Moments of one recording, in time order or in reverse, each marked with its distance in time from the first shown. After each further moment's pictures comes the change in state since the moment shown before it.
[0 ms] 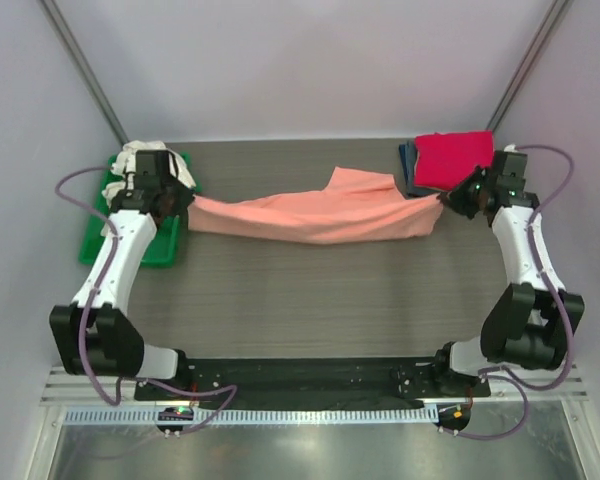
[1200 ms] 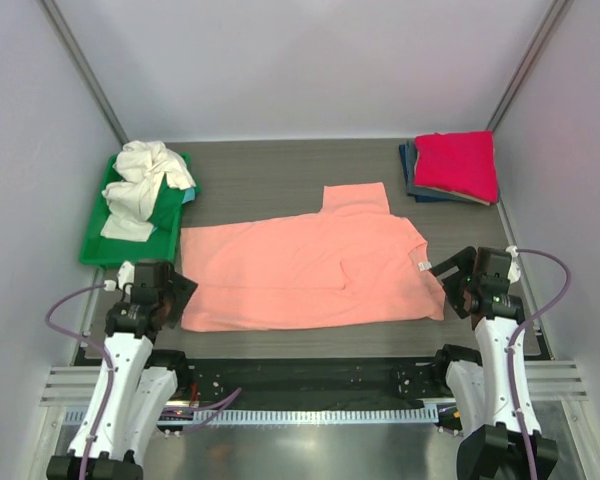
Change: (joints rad) left arm -0.007 -0.780 -0.682 -0.222 -0.041 -0.201; right arm -0.003 -0.751 -0.600 -0.179 0.229 0.184
